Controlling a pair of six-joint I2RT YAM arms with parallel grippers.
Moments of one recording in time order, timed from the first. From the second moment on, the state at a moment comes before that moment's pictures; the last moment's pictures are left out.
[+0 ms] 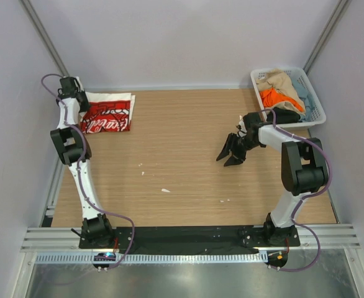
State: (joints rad) left arm 0.31 2.65 2.44 -0.61 0.08 -0.04; right arm 0.15 1.79 1.10 -0.64 -0.58 0.55
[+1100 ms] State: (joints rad) left arm -0.28 1.54 1.38 -0.51 0.04 -0.35; right arm 0.23 1.17 0.68 -0.66 -0.43 0.61
